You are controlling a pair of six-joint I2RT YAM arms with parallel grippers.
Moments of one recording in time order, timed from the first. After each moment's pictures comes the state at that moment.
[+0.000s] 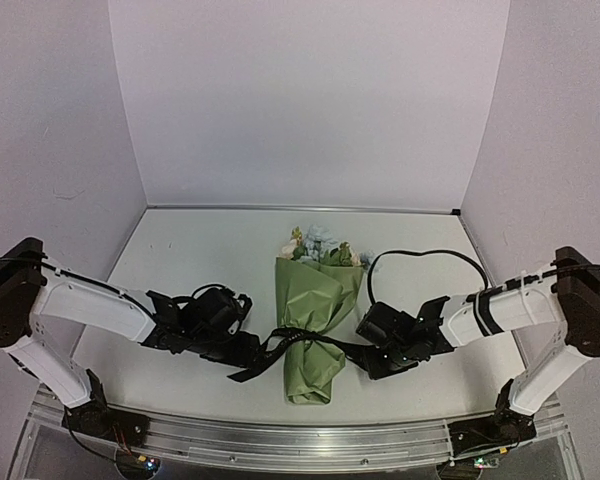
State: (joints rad) left arm -1.04 1.52 0.69 -0.14 -0.04 -0.76; right arm 1.03 1.59 0.75 -0.44 0.22 0.73
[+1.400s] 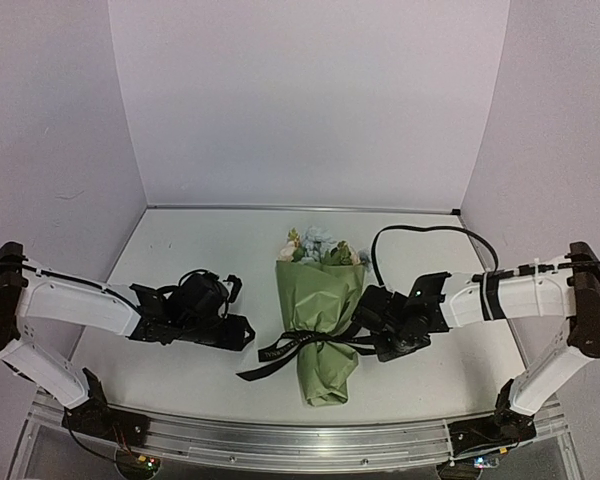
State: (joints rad) left arm -0.98 1.43 0.67 -0.08 -0.08 -0.67; right arm 1.05 1.58 0.96 -0.81 0.46 0.76
